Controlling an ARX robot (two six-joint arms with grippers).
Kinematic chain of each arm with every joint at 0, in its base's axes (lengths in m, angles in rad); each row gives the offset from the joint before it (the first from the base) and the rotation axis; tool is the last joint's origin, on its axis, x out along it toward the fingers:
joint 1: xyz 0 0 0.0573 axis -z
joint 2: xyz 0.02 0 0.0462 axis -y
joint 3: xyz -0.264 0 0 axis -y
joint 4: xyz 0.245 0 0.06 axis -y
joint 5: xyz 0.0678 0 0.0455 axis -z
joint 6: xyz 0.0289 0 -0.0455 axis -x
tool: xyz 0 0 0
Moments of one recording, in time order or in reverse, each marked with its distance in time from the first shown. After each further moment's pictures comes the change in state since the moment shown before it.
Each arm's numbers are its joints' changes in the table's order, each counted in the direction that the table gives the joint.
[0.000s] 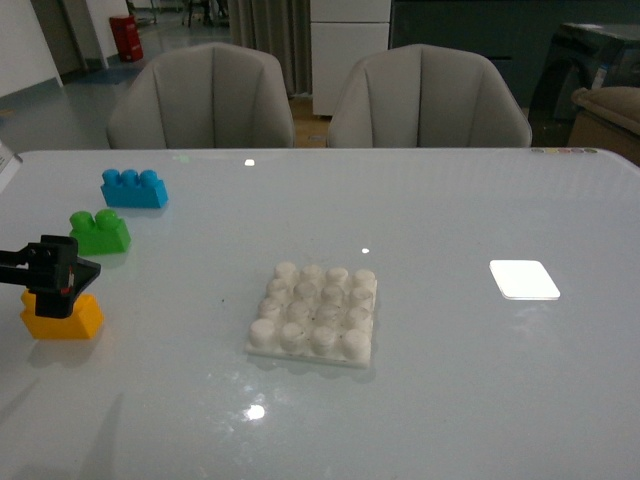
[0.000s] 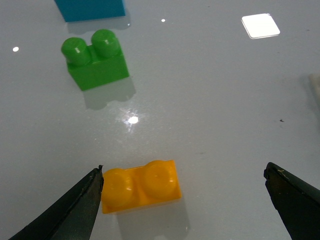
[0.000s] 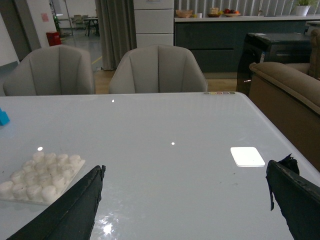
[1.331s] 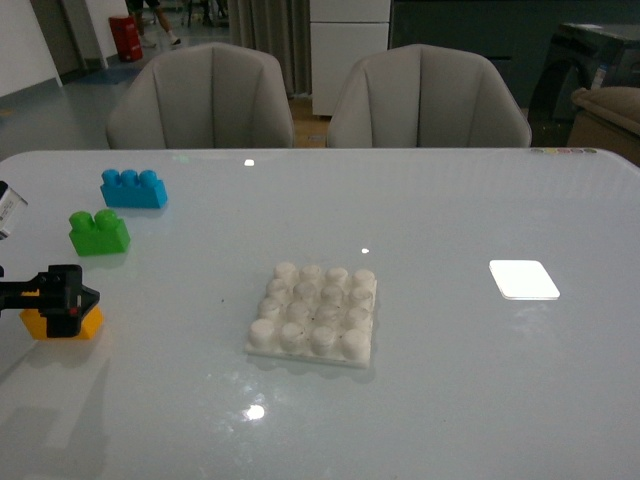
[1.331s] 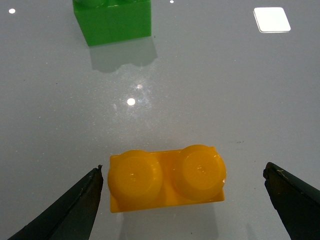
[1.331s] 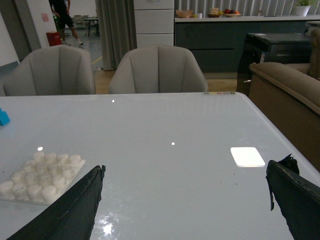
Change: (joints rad) left arm -0.035 -0.174 0.064 0.039 -0.012 0.076; right arm 0.000 0.000 0.000 0.000 0.000 0.000
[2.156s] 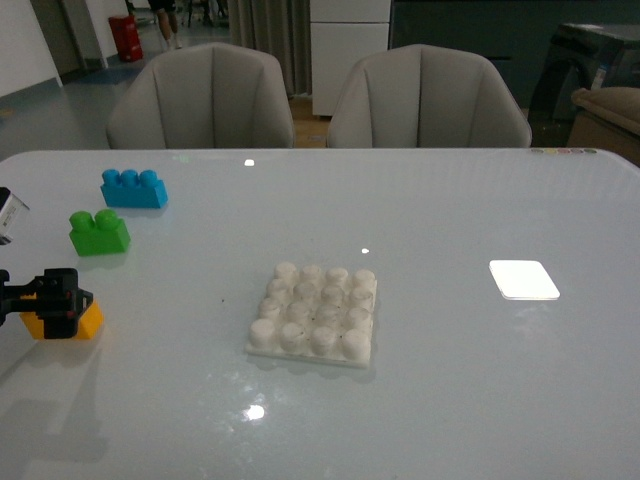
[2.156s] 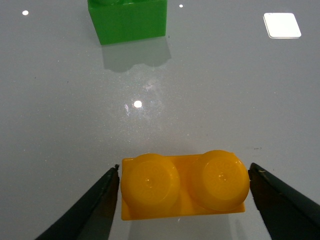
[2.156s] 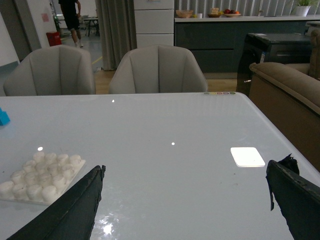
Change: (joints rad) left arm 0.001 -0.041 0.005 0.060 -0.038 0.019; right arm 0.000 0.000 0.000 0.000 0.000 0.000
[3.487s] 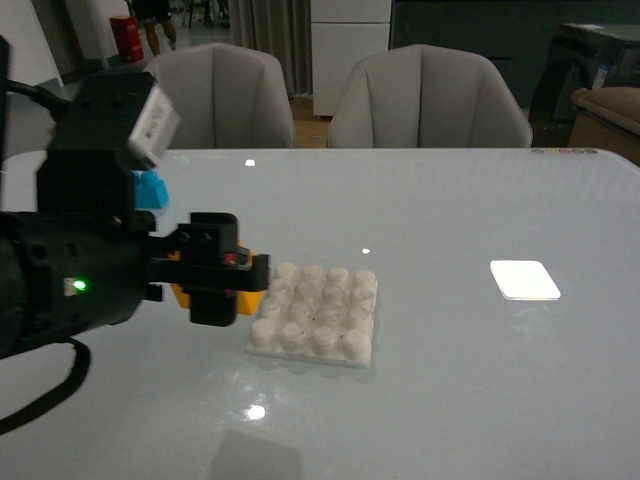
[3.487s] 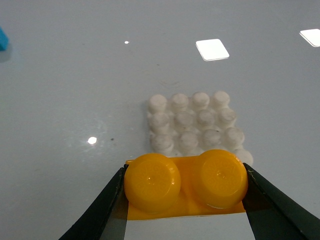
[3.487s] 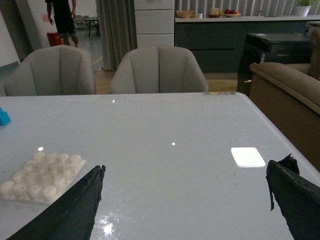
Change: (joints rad) left arm 0.546 0.459 -0.211 -0.089 -0.235 0.220; right arm 0.000 0.000 0.000 0.000 0.000 0.000
